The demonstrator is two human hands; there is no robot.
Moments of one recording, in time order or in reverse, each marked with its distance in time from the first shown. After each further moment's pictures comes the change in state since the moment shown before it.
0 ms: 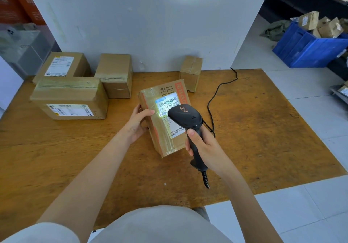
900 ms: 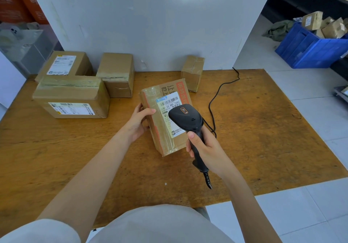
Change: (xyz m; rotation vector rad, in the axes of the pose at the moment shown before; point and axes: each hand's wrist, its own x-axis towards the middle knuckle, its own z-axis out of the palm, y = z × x) left_hand 0.002 0.000 0.000 0.004 0.012 0.006; right_hand -0.005 -0.004 0.001 -0.005 -0.001 0.003
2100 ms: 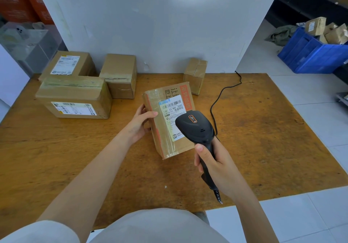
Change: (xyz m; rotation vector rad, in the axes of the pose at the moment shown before) left_hand 0.004 -0.002 -0.006 0.015 -0.066 0.005; right_hand -0.033 -0.019 0.000 -0.069 0.065 0.029
